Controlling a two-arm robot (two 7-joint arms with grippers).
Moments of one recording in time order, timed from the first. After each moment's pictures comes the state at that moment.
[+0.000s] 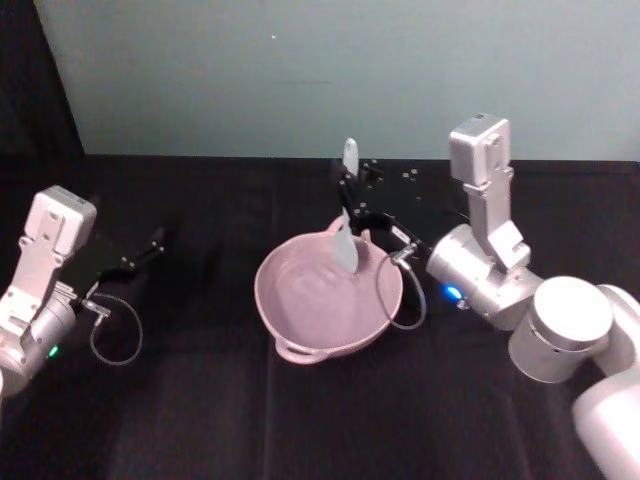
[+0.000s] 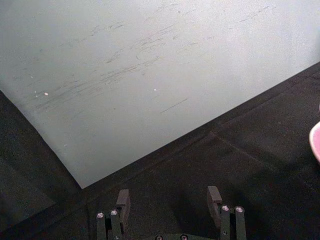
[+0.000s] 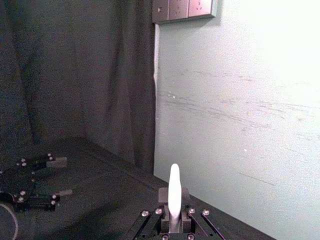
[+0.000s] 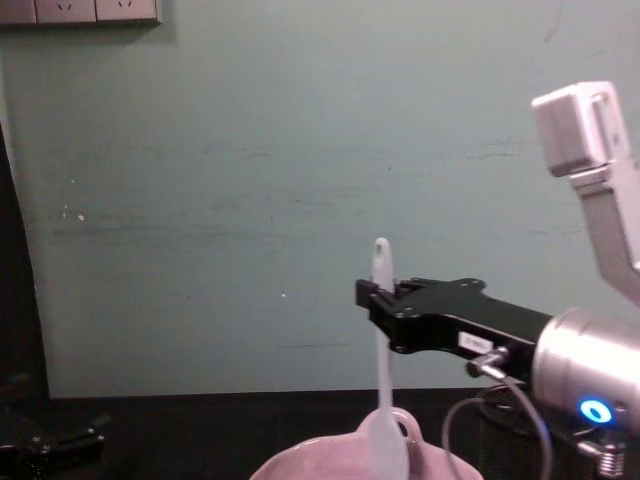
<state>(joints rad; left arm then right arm) -0.20 0.60 0.45 -1.41 -0.25 -0.12 0.03 0.36 0.22 -0.41 -1.34 0.25 -0.13 0.37</state>
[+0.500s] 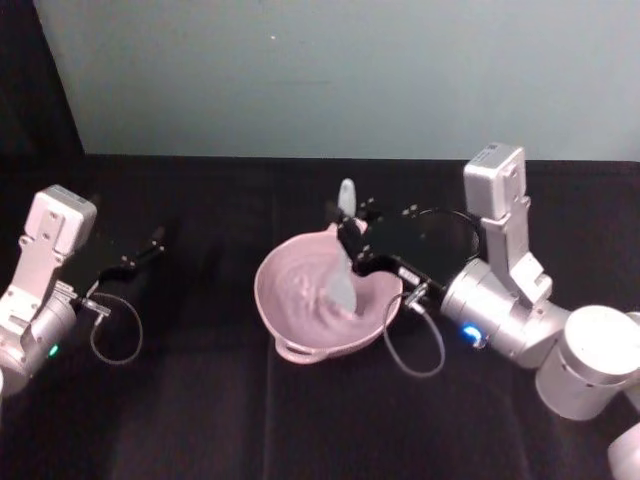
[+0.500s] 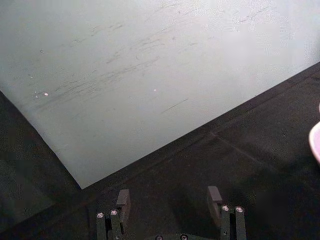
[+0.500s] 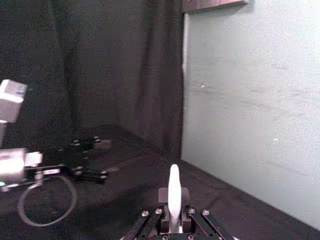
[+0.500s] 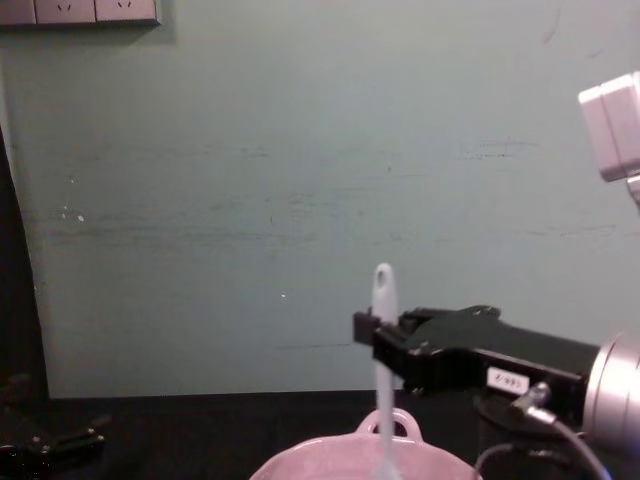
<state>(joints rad) -0.20 0.60 0.45 -1.41 -0.25 -0.12 0.03 0.25 0.32 -0.41 -1.51 0.30 -0.04 0.45</state>
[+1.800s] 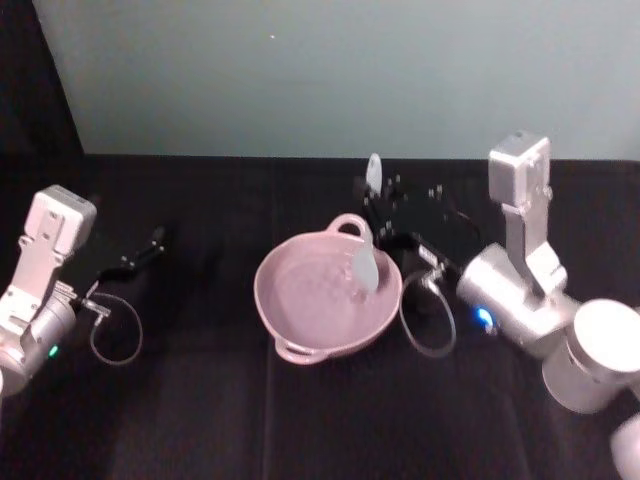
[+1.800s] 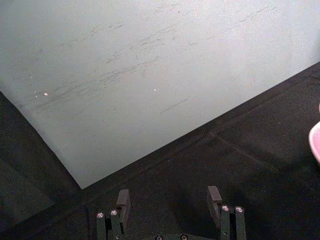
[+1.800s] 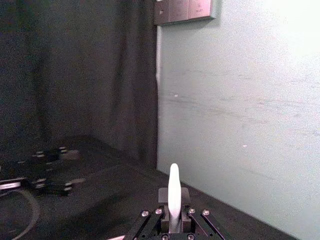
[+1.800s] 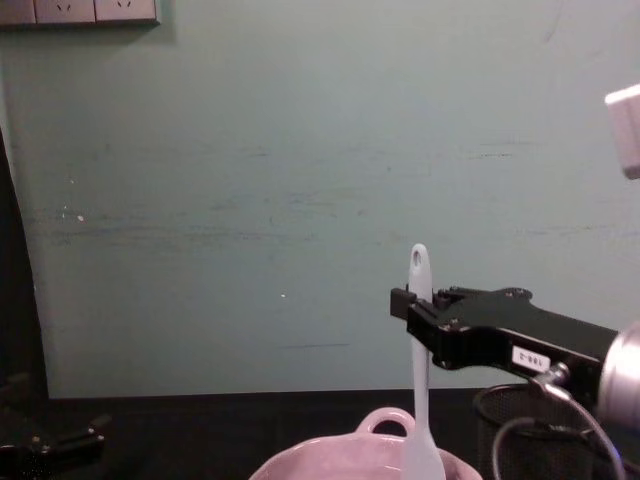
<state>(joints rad) -0.20 0.60 0.45 -1.41 -0.25 -0.12 0.03 0.27 0.29 -0.37 -1.45 0.28 -0.11 0.40</state>
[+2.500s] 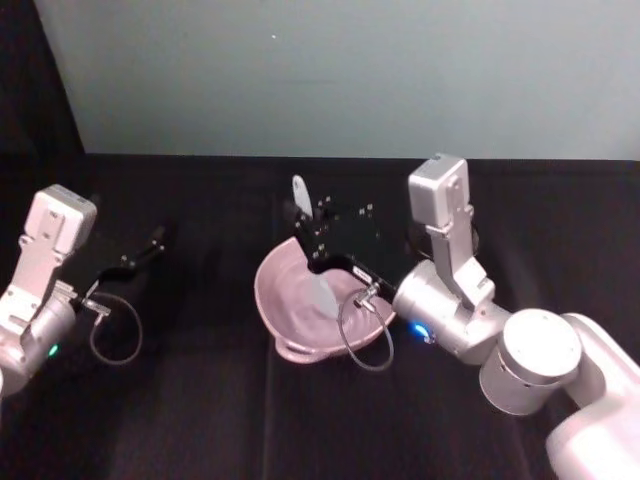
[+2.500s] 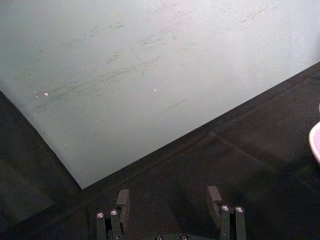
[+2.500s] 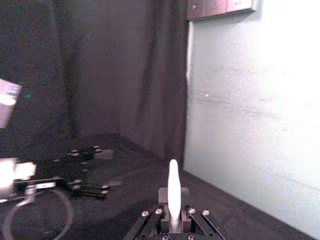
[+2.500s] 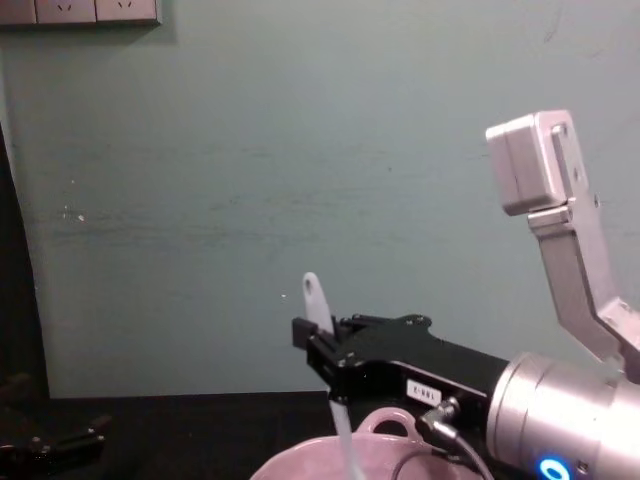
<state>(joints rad) -0.20 0.60 0.45 -1.41 -0.25 -0.12 0.03 0.31 0.21 -0.47 -1.37 0.24 -0.15 0.41</state>
